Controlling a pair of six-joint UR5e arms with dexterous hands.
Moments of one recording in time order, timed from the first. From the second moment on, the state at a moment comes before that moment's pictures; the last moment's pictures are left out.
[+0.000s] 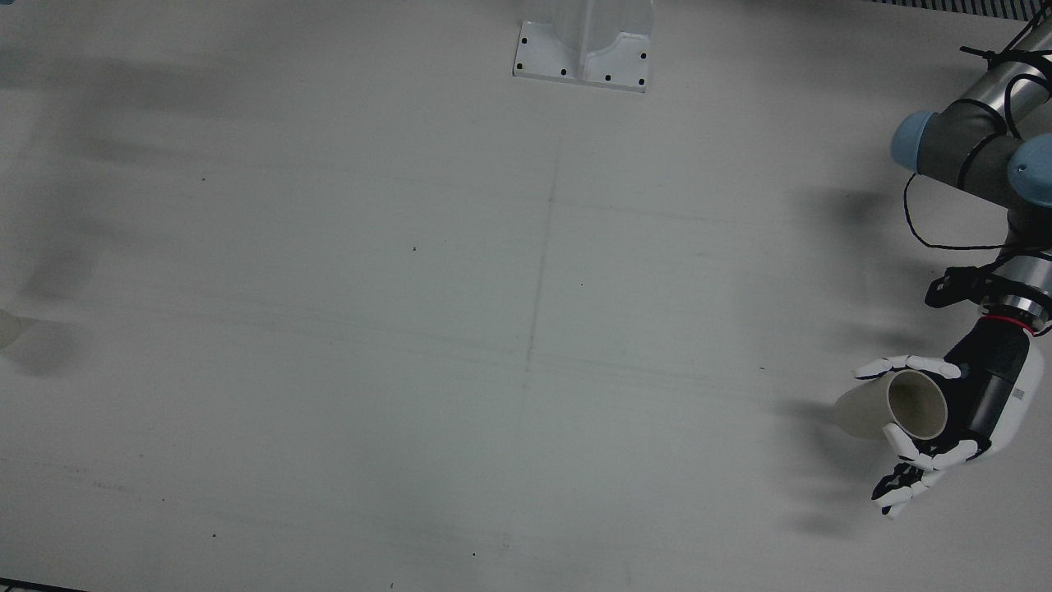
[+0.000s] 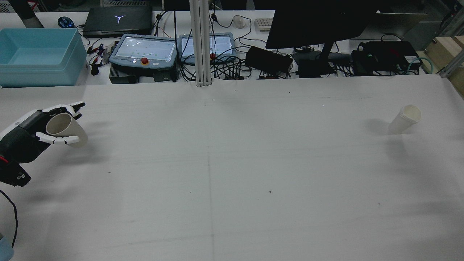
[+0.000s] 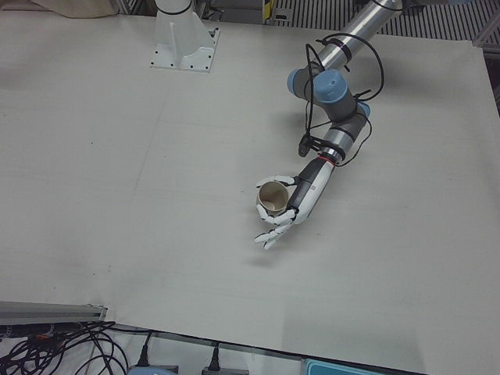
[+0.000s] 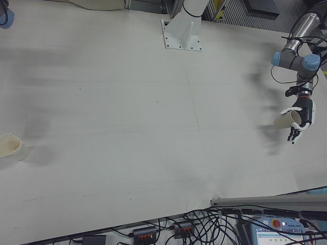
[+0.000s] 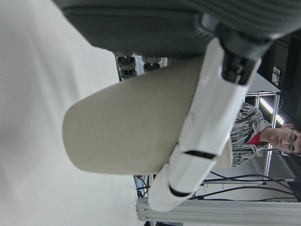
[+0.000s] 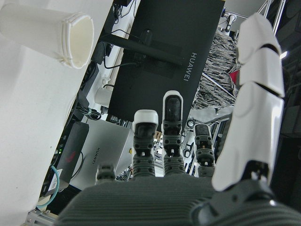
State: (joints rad) left arm -0.81 -1.70 -1.66 0.03 1.22 0.13; right arm 1.48 -1.77 1.29 -2.59 -1.57 -0.26
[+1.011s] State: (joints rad) left arm -0.80 -1.70 -1.85 0.21 1.22 0.09; right arm 1.38 -1.43 0.65 -2.31 -1.57 -0.27
